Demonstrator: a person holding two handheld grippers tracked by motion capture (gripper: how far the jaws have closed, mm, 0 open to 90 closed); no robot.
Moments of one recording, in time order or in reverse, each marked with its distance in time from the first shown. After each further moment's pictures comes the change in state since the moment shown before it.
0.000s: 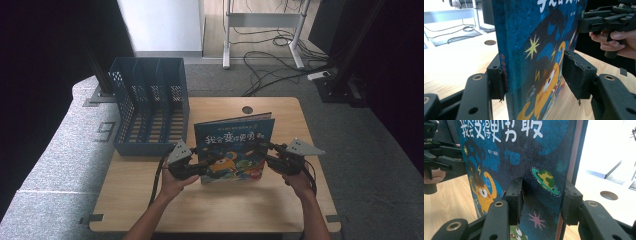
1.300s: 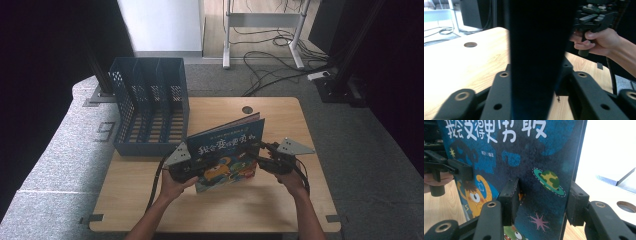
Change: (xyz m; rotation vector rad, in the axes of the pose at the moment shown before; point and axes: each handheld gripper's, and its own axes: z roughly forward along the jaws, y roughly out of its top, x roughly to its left) left arm -0.001 -0.008 -0.001 -0.024 -0.161 0.024; right arm 0.009 0.001 0.019 -0.010 0.074 -0.036
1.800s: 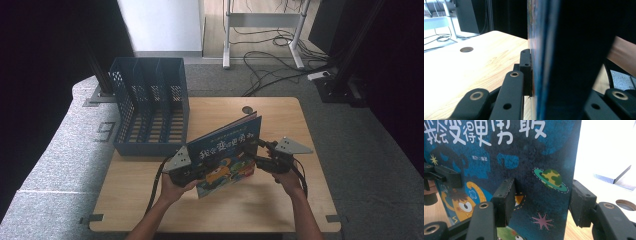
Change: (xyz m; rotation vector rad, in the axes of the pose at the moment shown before) left arm -0.007 -0.003 -0.004 -0.008 -0.009 0.048; right arm 0.003 0.000 0.006 -0.011 -0.034 0.029
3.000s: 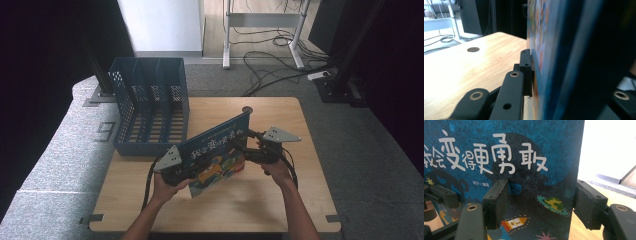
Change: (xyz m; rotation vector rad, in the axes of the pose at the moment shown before) left arm 0.009 0.000 -0.018 -0.032 0.007 -0.024; right arm 0.009 0.029 0.032 0.011 0.018 0.030
